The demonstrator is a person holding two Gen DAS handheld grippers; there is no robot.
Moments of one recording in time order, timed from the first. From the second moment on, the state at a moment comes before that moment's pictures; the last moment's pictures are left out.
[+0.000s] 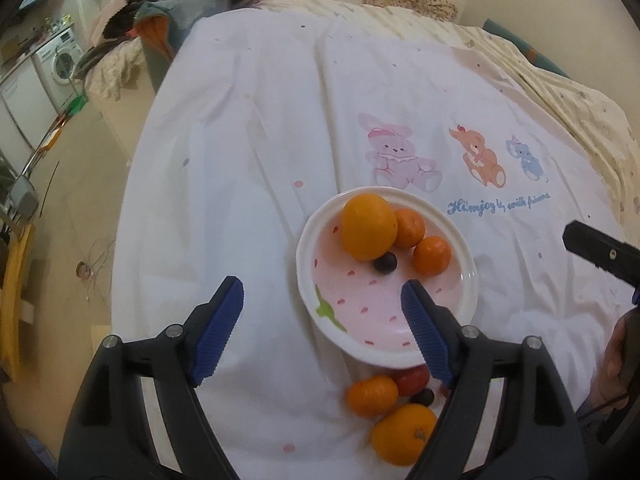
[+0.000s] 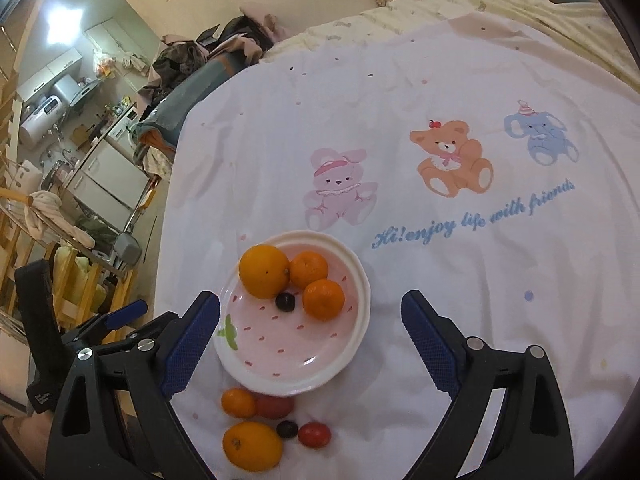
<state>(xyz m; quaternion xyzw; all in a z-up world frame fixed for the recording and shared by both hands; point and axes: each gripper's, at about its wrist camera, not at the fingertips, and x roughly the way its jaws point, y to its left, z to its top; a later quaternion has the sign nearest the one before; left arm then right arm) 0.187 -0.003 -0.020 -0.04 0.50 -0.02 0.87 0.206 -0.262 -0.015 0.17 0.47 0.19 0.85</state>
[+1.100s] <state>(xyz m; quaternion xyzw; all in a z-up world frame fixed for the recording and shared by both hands) 0.121 -0.009 -0.033 -0.06 0.52 -0.01 0.85 0.116 -0.284 -0.038 0.19 0.50 0.11 0.84</state>
